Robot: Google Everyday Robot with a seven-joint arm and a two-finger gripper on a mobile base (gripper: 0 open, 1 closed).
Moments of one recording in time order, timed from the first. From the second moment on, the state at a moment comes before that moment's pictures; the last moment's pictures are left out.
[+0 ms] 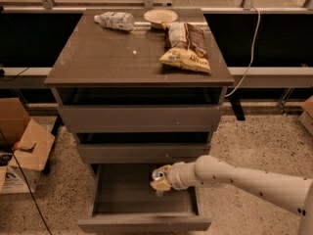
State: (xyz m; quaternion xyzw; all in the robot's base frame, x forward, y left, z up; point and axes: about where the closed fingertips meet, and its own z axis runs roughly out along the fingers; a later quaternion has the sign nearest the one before) arm 0.543 -0.022 0.418 -0.48 0.77 0.25 0.33
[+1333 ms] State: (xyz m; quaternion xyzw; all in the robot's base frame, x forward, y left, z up) arm 0.548 -0.016 0.339 -0.45 0.79 0.21 0.35
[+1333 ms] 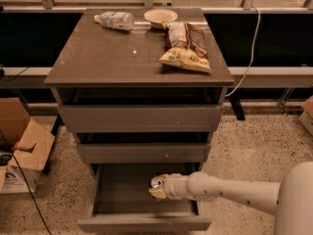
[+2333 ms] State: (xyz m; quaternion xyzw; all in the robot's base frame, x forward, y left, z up) arm 0.571 -0.031 0.222 -0.36 0.83 0.24 0.35
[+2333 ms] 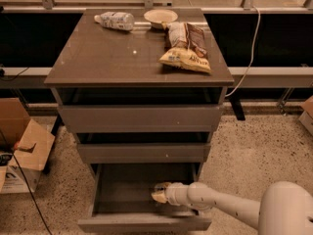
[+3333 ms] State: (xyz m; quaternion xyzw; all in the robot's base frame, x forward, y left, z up) arm 0.569 -0.026 0.221 -0.36 0.83 0.25 0.35
